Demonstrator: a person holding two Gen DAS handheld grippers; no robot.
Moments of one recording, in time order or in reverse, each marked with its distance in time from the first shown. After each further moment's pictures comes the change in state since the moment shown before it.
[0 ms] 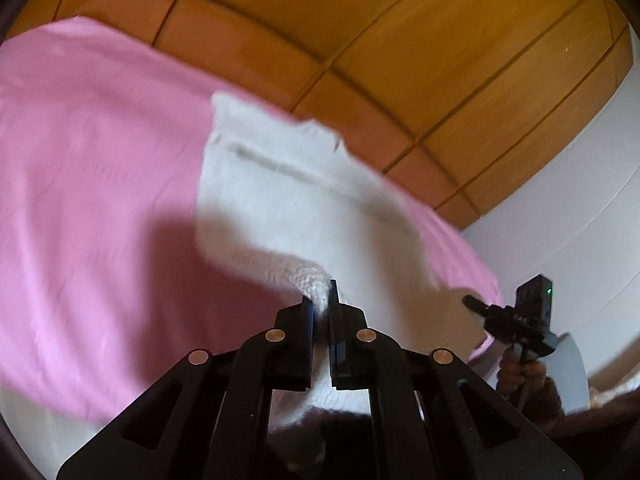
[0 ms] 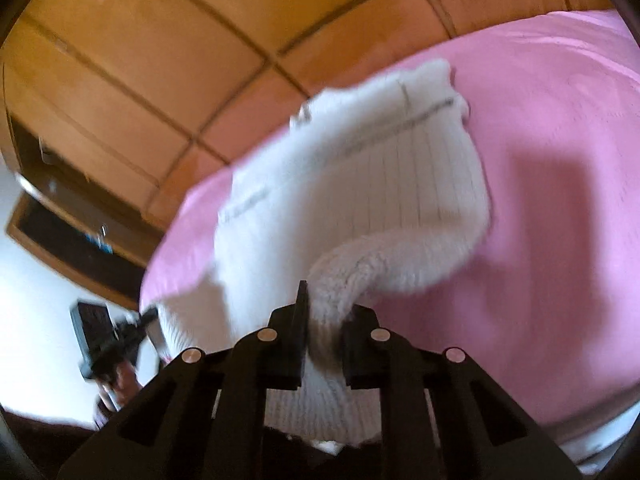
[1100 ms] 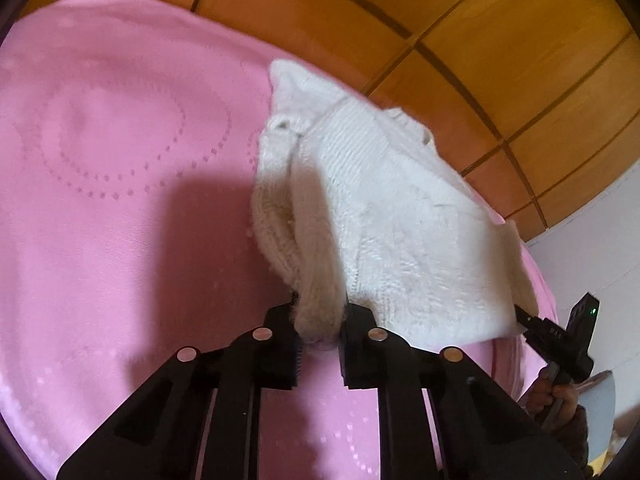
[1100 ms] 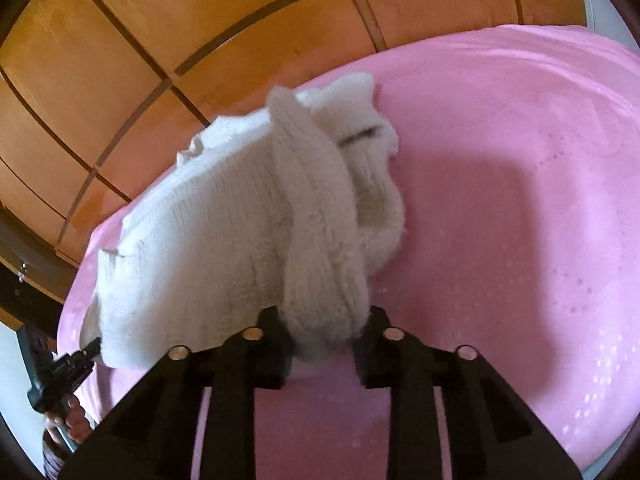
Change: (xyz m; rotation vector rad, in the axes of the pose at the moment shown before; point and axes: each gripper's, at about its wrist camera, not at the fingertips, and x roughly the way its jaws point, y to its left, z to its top) left arm 0.085 0.057 0.038 -0.072 0.075 0.203; right arm 0.056 -0.037 0.039 0.021 -0.085 -0.314
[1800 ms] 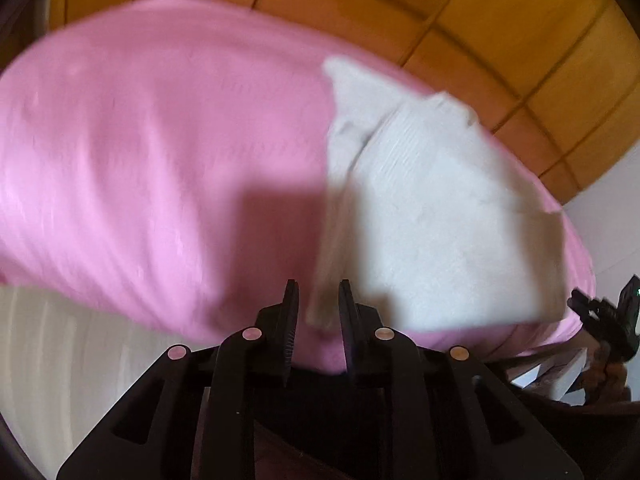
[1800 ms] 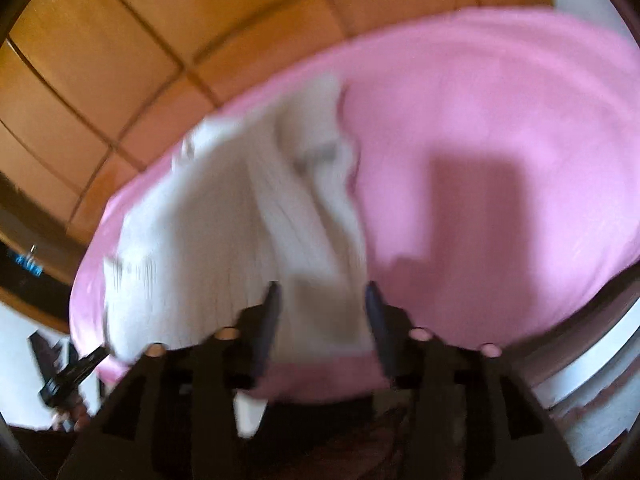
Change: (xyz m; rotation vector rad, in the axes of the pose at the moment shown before) left arm -0.093 0.003 -0.092 0.062 0.014 0.180; right arm -0.109 -0.027 -0.074 0.001 0.003 -0.026
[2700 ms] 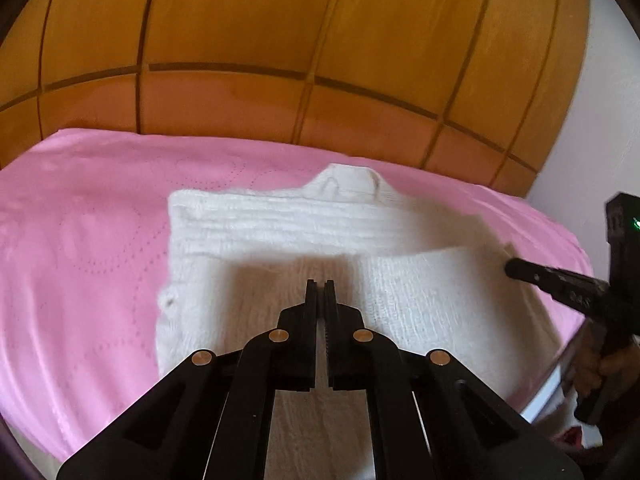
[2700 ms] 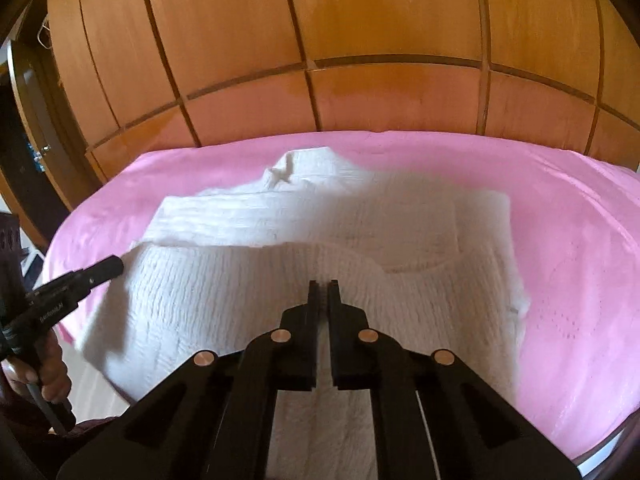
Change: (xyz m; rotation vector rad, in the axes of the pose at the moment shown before) left arm 0.044 -0.103 0.058 0.284 -0.230 -0.068; right arm 0.068 0.143 0.018 -0.423 -0.092 0.011
